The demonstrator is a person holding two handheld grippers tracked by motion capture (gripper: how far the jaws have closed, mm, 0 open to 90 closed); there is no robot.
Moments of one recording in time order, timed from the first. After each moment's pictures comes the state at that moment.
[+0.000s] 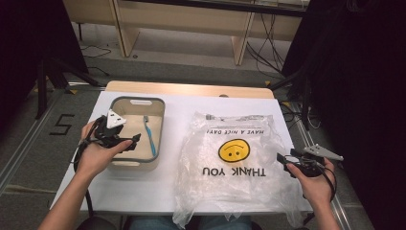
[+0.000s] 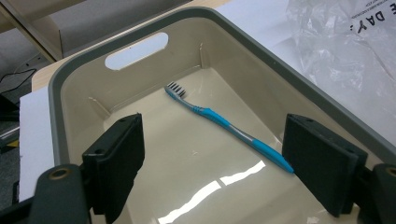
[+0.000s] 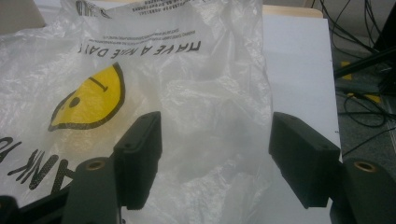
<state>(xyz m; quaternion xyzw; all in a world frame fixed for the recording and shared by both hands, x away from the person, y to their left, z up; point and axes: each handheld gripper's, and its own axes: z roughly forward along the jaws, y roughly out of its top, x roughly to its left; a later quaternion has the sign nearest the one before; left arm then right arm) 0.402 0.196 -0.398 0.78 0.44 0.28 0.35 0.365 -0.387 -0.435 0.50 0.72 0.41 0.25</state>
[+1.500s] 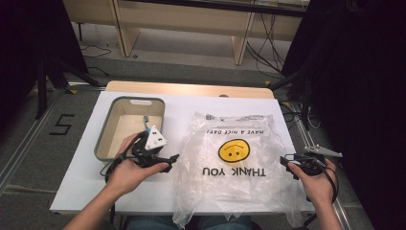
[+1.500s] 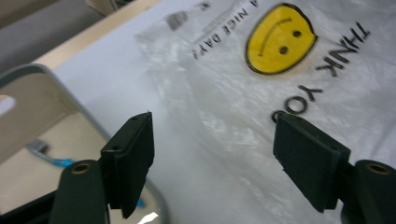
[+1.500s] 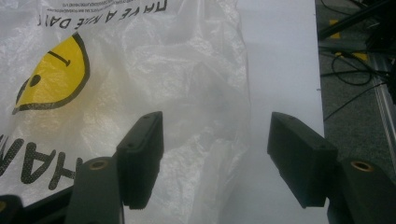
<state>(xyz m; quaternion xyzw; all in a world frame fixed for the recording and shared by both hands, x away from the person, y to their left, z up) 0.352 0.094 -0.381 0.83 0.32 0.21 0.39 0.370 -0.395 -0.439 0.56 0.72 0.35 0.22</state>
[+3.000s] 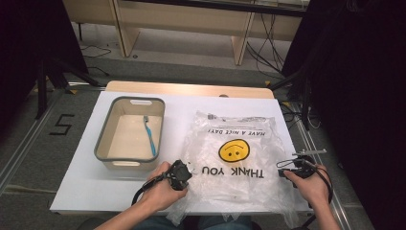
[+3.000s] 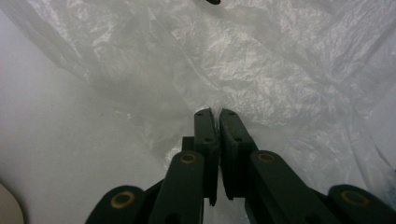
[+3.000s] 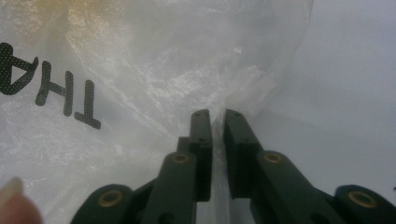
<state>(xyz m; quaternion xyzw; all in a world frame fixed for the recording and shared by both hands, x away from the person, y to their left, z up) 0.344 0.021 -0.468 0.92 0.31 0.11 0.21 0.375 -0.387 -0.459 0.56 0.78 0.25 0.10</state>
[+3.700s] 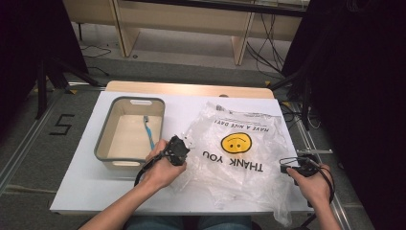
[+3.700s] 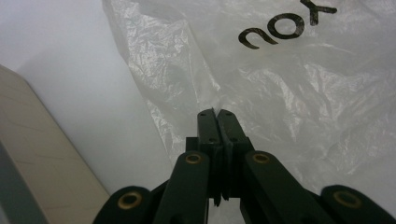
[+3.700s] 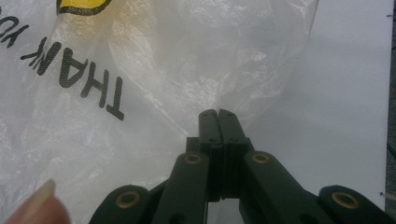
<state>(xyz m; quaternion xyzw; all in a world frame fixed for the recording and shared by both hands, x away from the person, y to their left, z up) 0.392 0.029 -0.434 0.88 0.35 0.19 0.26 0.371 -0.389 -0.448 0.57 0.76 0.29 0.12</state>
